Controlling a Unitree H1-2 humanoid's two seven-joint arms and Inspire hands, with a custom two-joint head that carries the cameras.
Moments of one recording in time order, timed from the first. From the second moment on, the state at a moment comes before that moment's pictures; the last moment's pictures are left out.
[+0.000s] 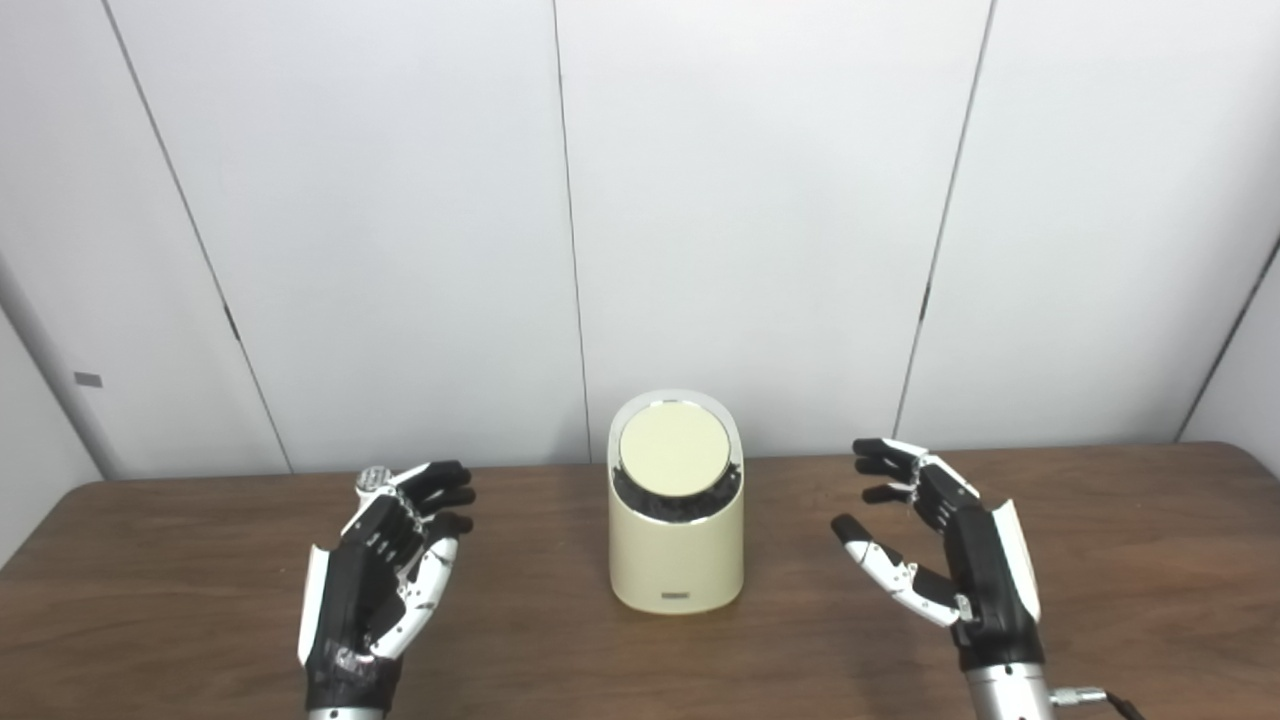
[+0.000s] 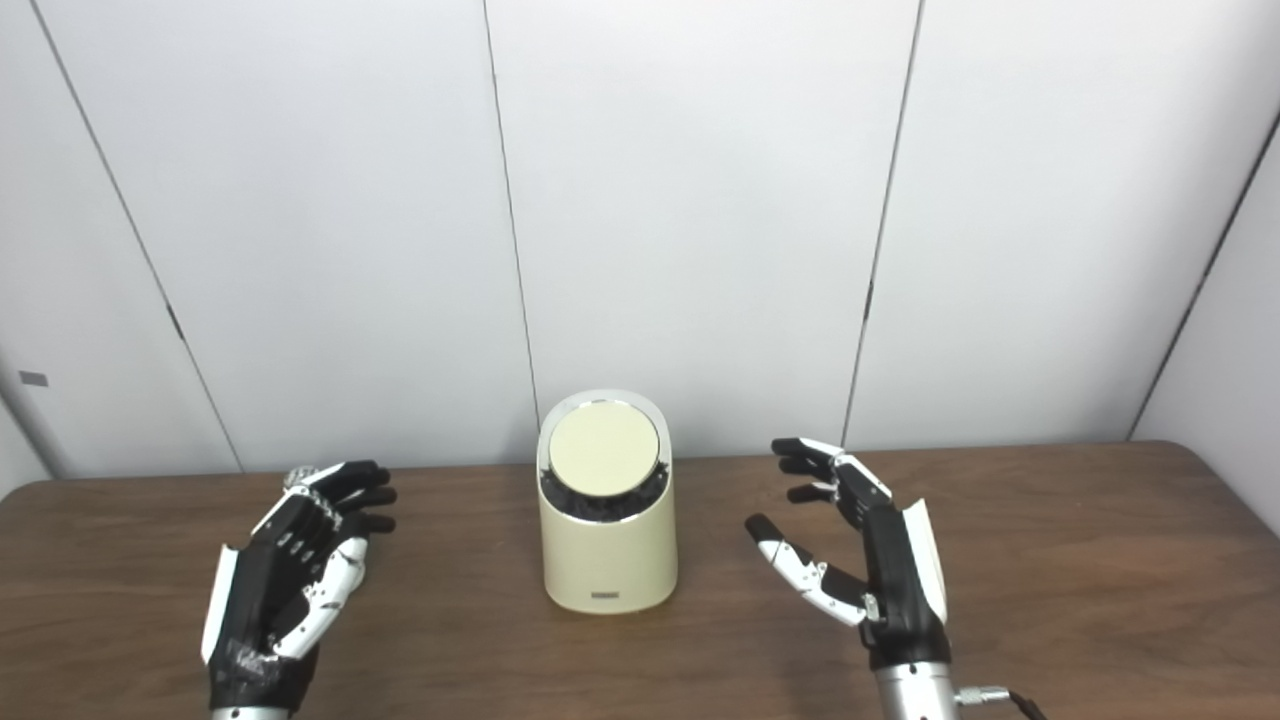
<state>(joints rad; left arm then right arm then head) -0.18 0.06 0.08 -0.03 -0.04 -0.32 0.01 -0.22 -0.09 -0.05 -0.02 -0.24 -0.30 -0.15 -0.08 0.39</state>
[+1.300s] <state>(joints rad) -0.18 0.07 0.07 -0.02 -0.03 -0.32 0.01 -0.32 -0.17 0.04 -0.17 -0.33 0.10 0.02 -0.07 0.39</state>
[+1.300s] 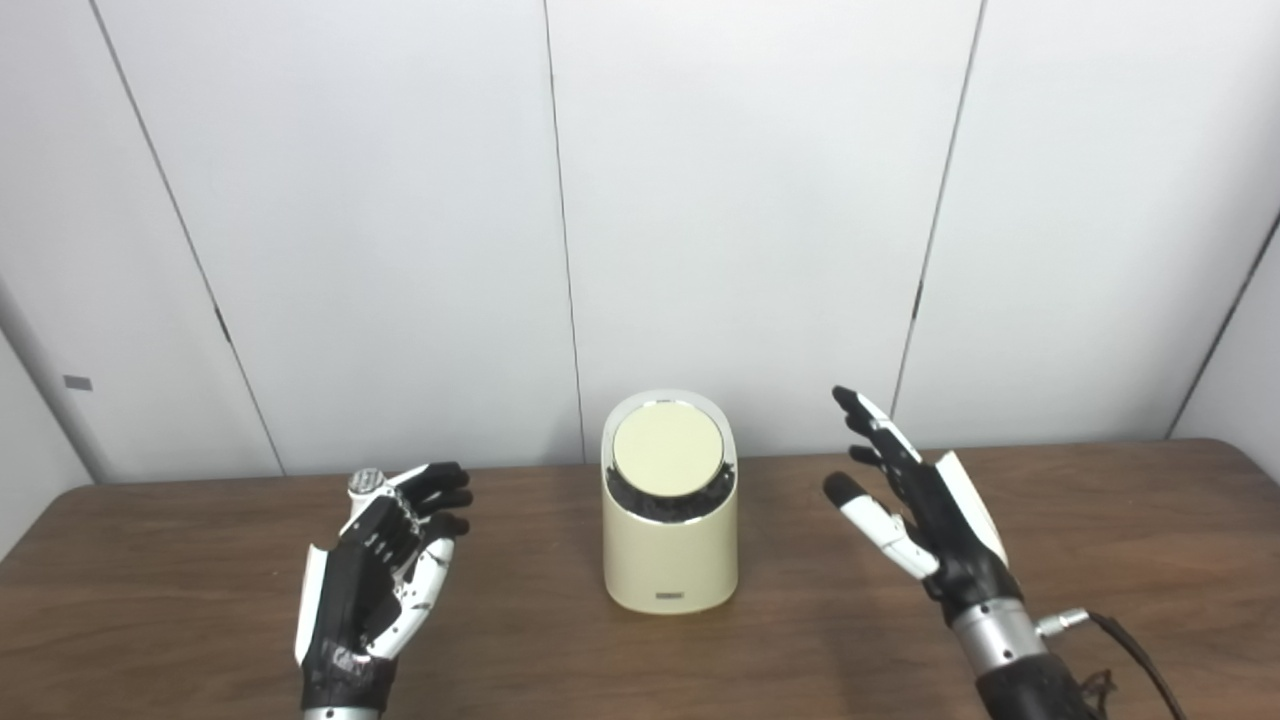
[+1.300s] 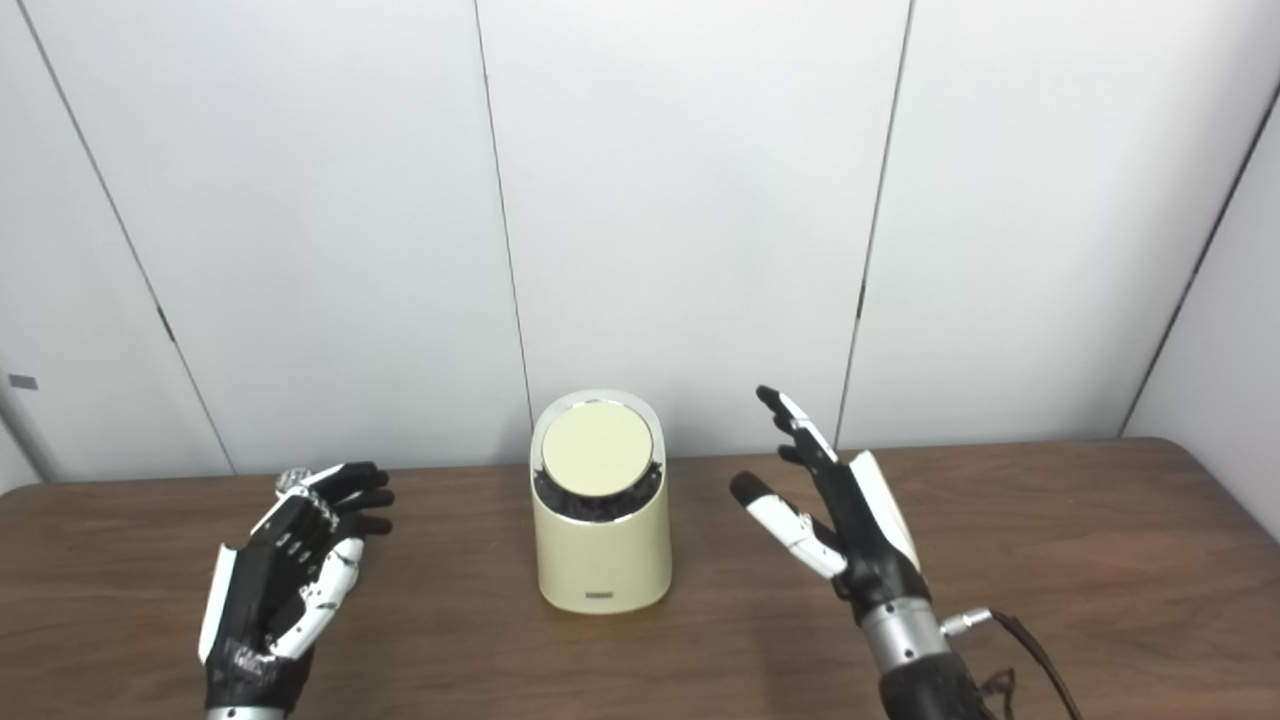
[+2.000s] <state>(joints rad) -0.18 0.05 0.07 -0.02 -0.01 -0.32 0.02 -0.54 -0.15 0.15 -0.17 -0.56 0.34 0.07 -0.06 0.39</state>
